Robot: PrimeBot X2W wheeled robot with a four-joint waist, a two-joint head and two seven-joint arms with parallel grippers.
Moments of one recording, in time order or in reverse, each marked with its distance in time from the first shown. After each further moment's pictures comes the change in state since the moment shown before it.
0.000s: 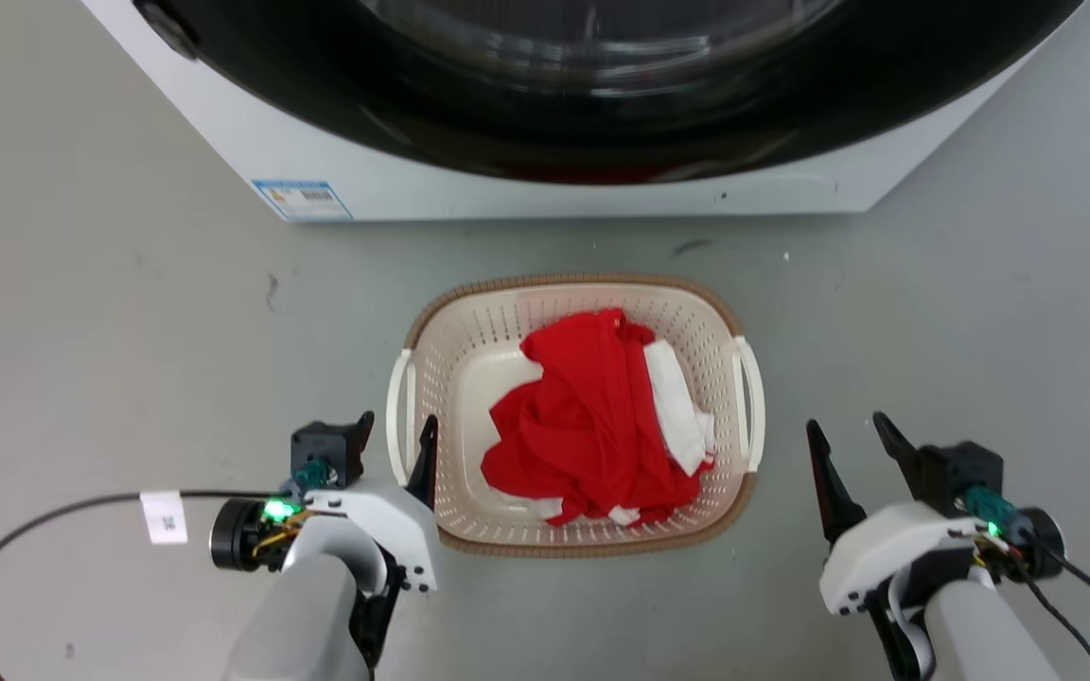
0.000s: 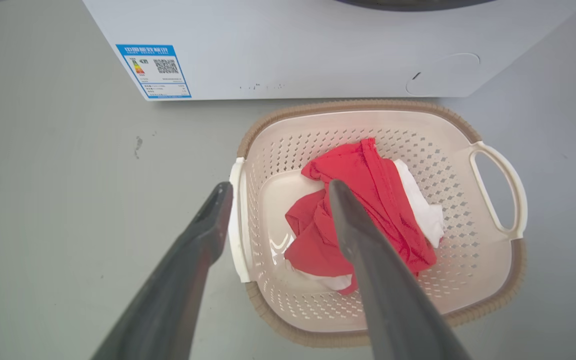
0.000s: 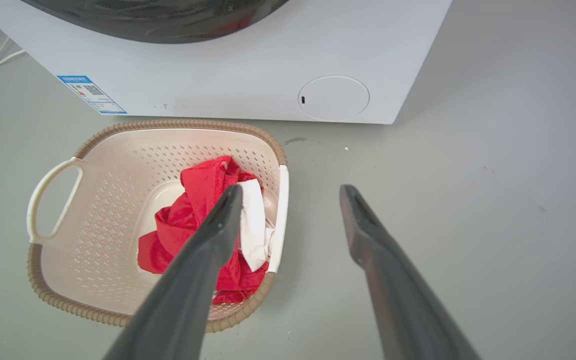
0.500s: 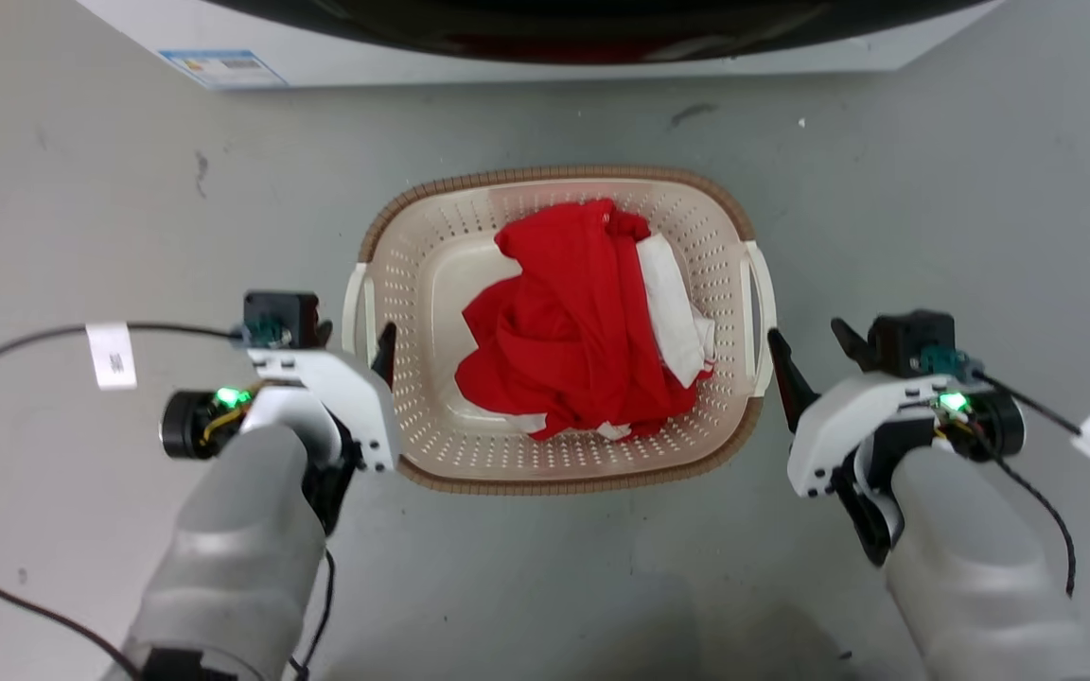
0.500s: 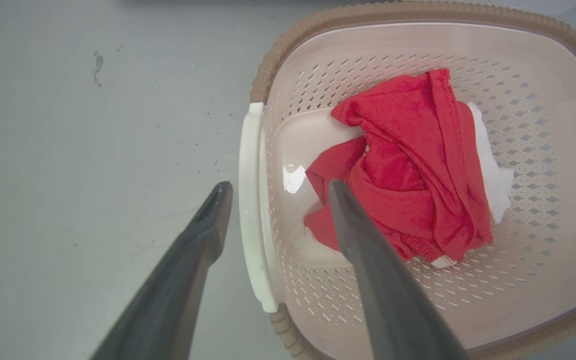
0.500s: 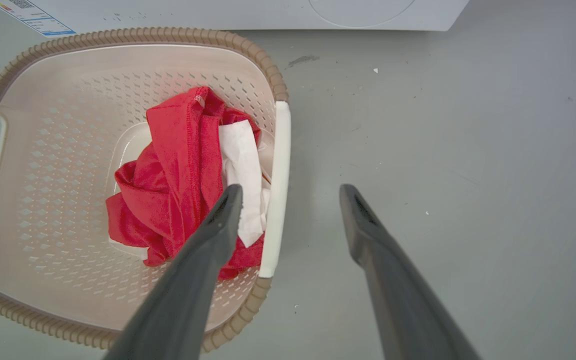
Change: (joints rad) left arm -0.326 0.051 -0.016 0.300 -0.079 -0.053 0.114; right arm -0.377 -0.001 0.118 0.410 0.101 0.000 0.017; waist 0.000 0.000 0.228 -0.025
